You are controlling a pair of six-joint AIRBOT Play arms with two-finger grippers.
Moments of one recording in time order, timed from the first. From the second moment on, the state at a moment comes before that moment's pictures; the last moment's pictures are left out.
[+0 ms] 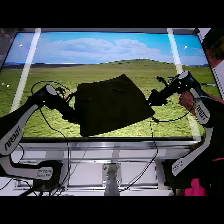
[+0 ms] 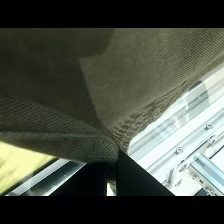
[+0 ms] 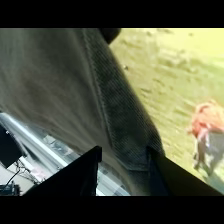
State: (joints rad) left arm -0.08 -1.54 0.98 0.99 -1.43 -1.14; right arm -0.17 -1.91 1.44 -0.92 1.57 1.26
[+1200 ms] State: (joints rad) left arm -0.63 -1.55 0.98 0.47 -0.94 -1.15; right arm 0.00 -1.91 1.81 -0.88 0.73 1.46
